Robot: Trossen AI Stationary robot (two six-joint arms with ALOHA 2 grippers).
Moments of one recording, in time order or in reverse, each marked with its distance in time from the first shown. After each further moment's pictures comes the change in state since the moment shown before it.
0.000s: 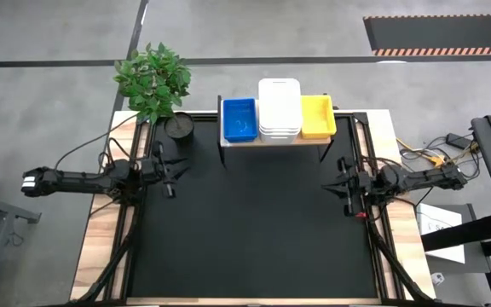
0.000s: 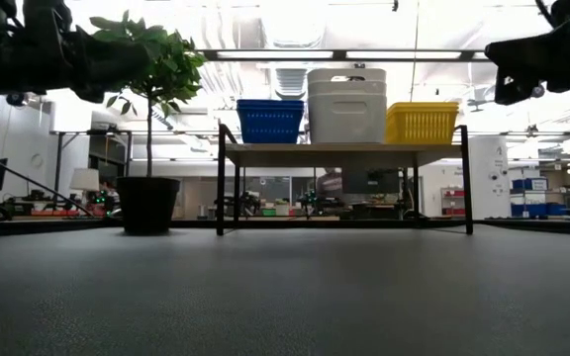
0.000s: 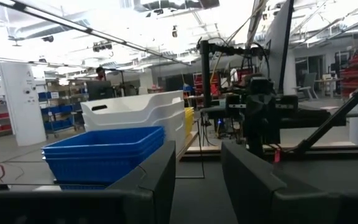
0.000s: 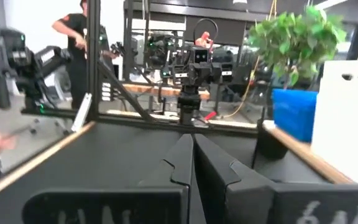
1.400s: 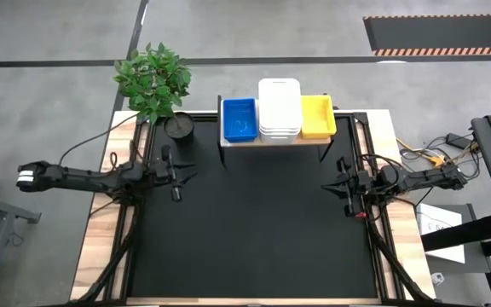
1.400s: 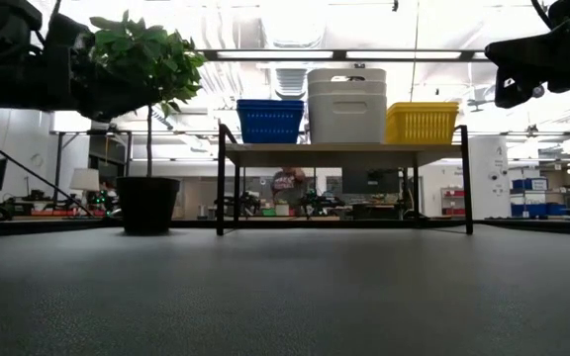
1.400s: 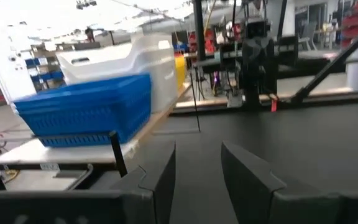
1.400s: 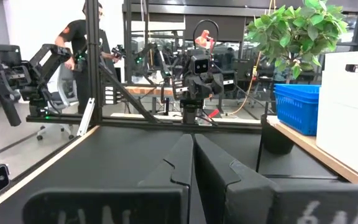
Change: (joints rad) left arm 0.000 0.173 -0.003 0.000 -0.001 0.000; right arm 0.000 0.000 -0.001 -0.001 0.000 0.073
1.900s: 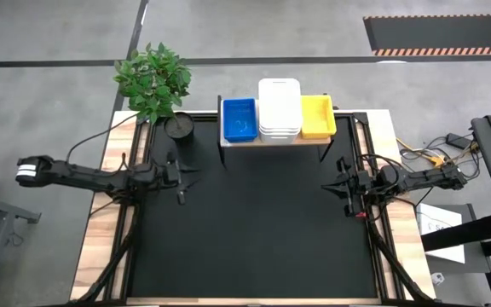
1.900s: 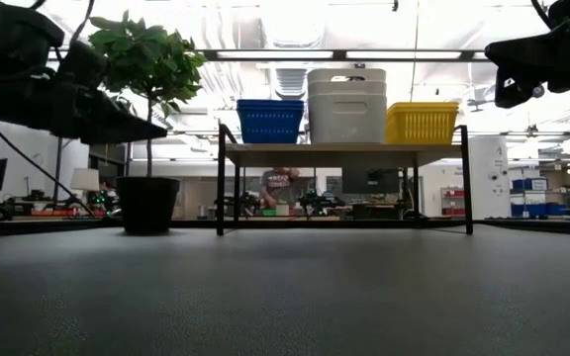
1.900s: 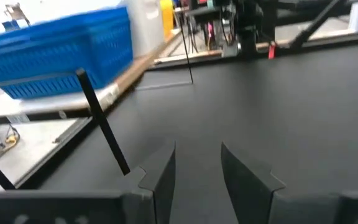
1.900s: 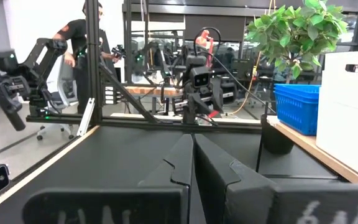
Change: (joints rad) left arm 0.000 0.152 0.000 -0.001 0.000 0.000; right arm 0.000 0.000 0.000 0.000 0.000 0.000
